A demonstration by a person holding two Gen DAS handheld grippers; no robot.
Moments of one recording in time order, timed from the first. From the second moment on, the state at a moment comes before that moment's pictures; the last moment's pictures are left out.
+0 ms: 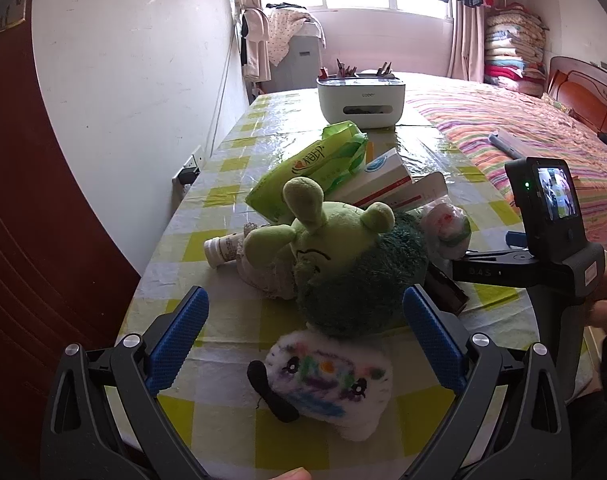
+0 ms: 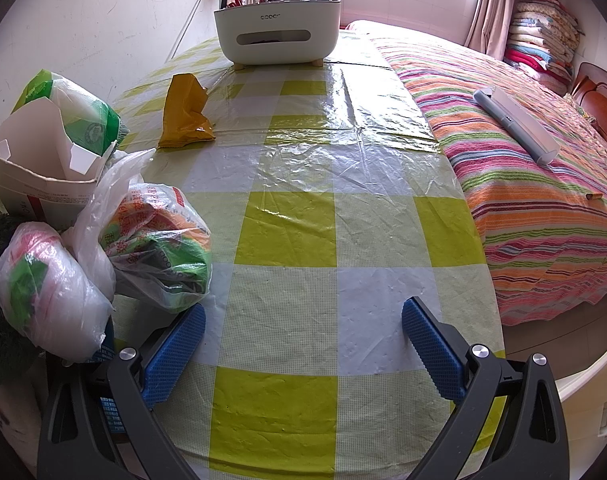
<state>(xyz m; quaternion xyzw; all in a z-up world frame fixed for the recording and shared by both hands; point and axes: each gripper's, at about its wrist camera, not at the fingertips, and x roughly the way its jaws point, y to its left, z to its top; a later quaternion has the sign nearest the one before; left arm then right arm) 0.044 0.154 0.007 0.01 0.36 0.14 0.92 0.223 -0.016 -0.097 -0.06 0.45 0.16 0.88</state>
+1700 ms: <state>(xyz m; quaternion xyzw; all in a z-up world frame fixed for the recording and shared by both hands) 0.019 0.134 0.021 0.02 0.32 0.12 0.94 0.084 -0.085 -0.009 -0.02 0.29 0.16 0.94</state>
